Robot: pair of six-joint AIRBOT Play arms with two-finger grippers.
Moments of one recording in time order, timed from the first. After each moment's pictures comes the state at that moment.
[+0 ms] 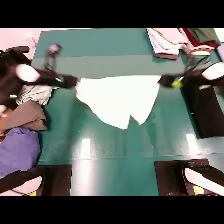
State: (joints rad) left arm -0.21 -1.21 1.20 1.18 -0.85 -1.43; right arm -0.02 -1.12 1.13 -1.04 0.98 1.36
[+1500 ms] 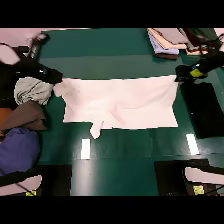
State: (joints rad) left arm -0.12 -1.36 1.42 1.33 -1.14 -1.33; right arm -0.08 -1.39 1.51 -1.36 1.42 1.54
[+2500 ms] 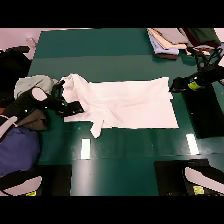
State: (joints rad) left arm -0.20 -1.27 0.85 1.03 -0.90 -1.57; right arm -0.07 -1.18 1.25 -1.29 1.39 1.50
